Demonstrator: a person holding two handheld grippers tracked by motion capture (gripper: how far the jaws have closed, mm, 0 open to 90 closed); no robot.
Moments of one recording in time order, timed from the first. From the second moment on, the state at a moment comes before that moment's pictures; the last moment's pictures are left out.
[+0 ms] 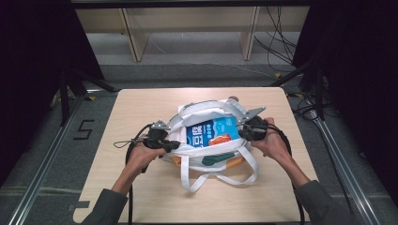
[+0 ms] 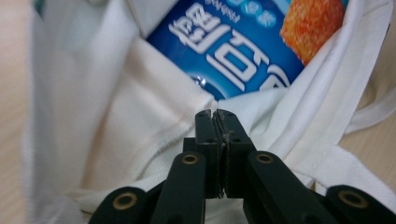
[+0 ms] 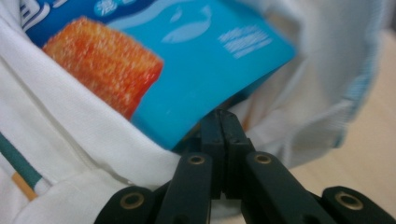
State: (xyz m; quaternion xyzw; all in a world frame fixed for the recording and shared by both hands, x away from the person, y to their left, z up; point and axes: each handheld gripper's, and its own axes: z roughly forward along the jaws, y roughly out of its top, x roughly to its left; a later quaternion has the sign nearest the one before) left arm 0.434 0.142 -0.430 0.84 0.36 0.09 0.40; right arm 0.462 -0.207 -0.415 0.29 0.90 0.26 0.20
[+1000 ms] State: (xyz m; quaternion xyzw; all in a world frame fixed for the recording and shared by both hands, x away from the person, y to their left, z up) left arm 0.501 0.175 -0.462 0.79 0.45 0.17 0.37; right arm 0.494 -0.236 -0.459 0.35 0.86 0.30 0.21
